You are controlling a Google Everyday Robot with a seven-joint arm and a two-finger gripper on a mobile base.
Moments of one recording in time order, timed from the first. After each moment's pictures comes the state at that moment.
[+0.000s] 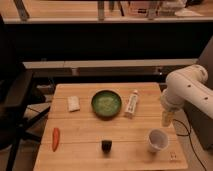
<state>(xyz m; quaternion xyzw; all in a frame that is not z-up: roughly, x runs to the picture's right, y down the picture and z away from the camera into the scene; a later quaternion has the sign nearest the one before) 0.285 0.104 0.684 -0.28 0.02 0.02 0.96</state>
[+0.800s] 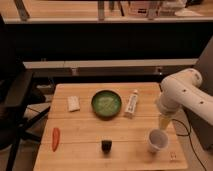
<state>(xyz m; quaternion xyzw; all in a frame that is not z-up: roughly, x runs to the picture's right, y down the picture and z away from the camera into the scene) 0.255 0.126 0.685 -0.28 0.01 0.00 0.96</state>
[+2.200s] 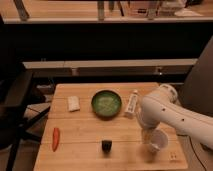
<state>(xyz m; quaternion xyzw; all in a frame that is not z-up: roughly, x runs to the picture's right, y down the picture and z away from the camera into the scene) 0.173 0.184 0.678 -0.29 -0.04 -0.08 0.95</state>
